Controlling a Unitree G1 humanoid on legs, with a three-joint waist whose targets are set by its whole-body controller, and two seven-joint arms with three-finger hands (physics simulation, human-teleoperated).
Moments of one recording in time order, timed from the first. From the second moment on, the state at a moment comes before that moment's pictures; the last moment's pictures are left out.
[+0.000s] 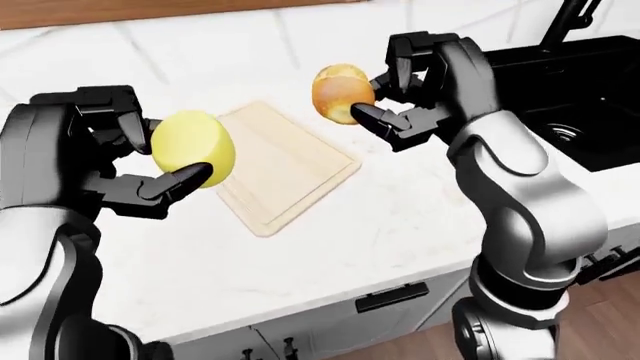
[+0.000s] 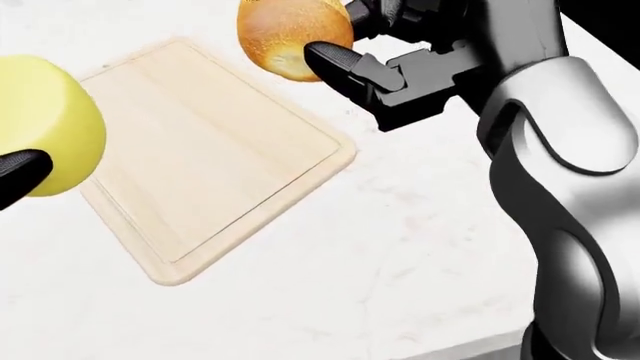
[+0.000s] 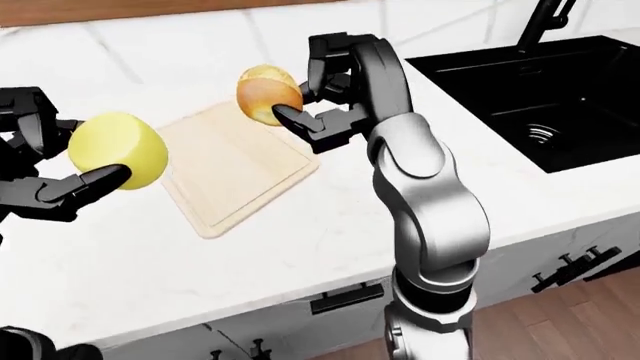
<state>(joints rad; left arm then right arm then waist) -0.62 0.41 0.35 -0.98 0.05 1.46 -0.15 -0.86 -0.16 -0.06 -0.50 0.15 1.07 0.01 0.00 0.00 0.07</state>
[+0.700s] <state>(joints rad) -1.10 0.73 0.35 -0.58 -0.04 1.60 -0.18 -1.26 -0.12 0.01 0.51 -0.11 1.04 0.22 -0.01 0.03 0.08</state>
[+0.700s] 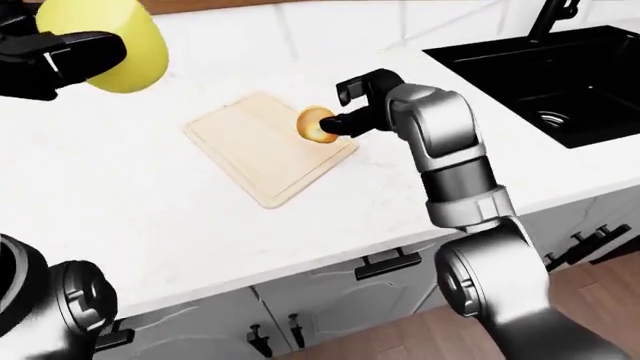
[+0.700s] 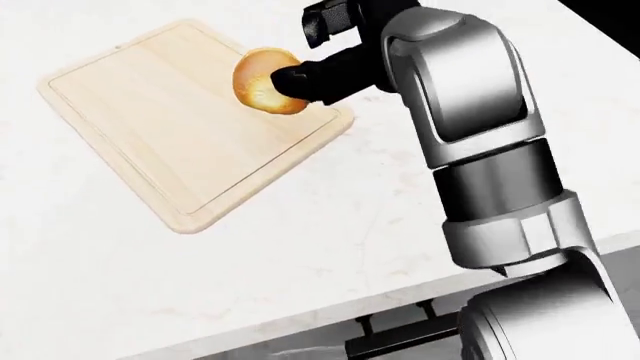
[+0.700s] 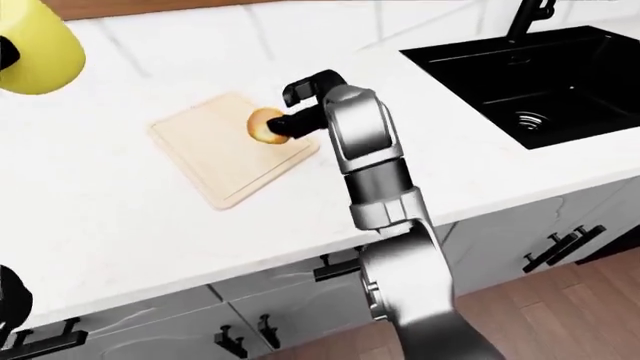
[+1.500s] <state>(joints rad) -1.28 0.65 0.20 -0.20 0.06 1.41 -0.19 -1.55 -0.02 -0.03 1.20 -0.29 0.59 0.16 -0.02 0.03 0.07</state>
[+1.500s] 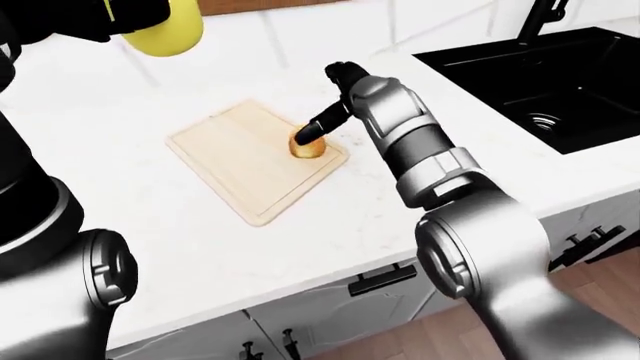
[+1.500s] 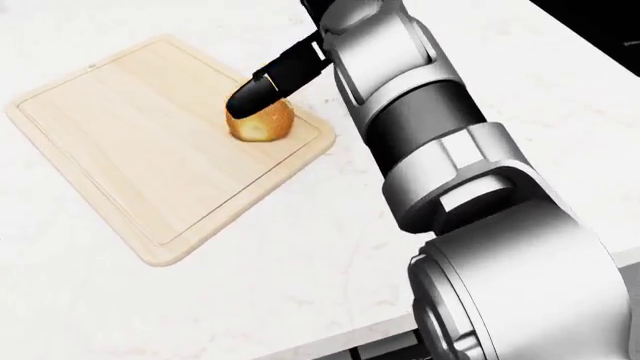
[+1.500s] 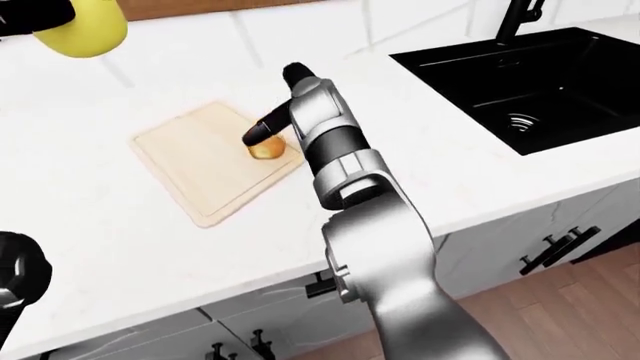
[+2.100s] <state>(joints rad) -1.54 0.37 0.05 0.75 0.25 0.87 -0.19 -1.56 -0.18 -0.08 0.68 -0.14 0.80 0.08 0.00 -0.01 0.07</state>
